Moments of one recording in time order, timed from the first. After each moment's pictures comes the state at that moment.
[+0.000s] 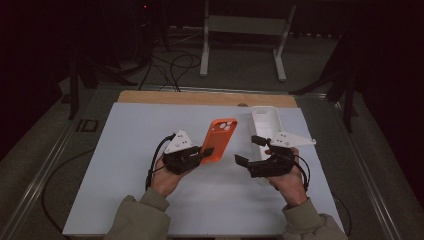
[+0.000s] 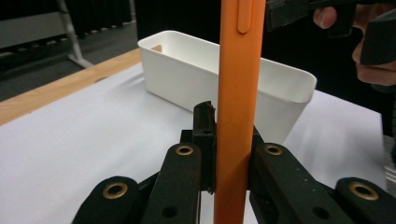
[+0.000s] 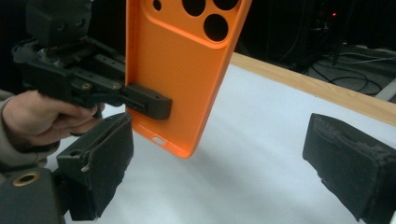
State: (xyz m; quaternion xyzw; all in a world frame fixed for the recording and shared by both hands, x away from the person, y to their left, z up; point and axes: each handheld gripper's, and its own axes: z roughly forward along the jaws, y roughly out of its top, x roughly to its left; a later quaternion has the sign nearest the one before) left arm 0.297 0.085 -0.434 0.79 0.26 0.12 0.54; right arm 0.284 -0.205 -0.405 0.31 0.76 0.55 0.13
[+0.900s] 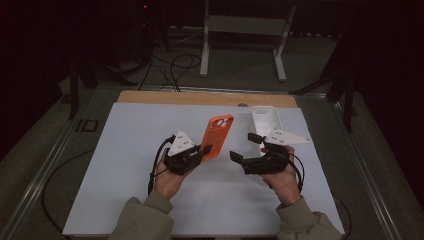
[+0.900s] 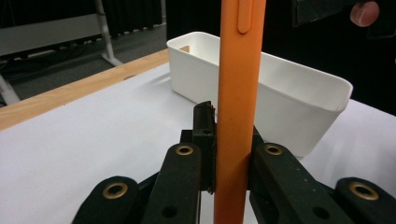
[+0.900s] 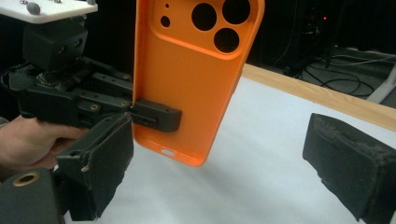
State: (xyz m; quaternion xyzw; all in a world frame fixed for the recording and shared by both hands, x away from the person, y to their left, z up) left arm 0.294 0.080 -0.439 0.78 0.31 0.17 0.53; right arm 0.286 -0.191 -0.402 0.33 0.75 0.56 0.14
